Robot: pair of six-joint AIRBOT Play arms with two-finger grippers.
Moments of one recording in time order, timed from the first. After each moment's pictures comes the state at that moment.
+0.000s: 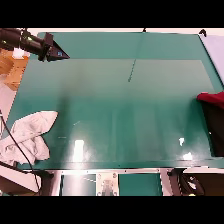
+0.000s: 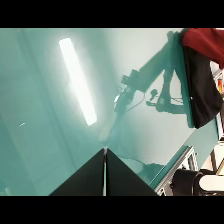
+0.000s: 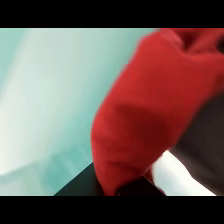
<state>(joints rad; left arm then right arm) 0.10 -1.71 2.01 0.65 -1.62 -1.41 -1.17 -1.59 1.88 -0.97 1.68 1.62</state>
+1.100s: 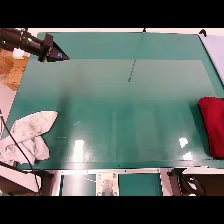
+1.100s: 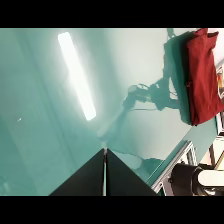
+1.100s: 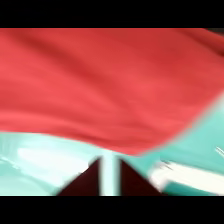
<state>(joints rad) 0.10 -1.71 2.01 0.65 -1.64 -1.41 -1.09 -1.58 1.57 -1.47 1.76 1.77</state>
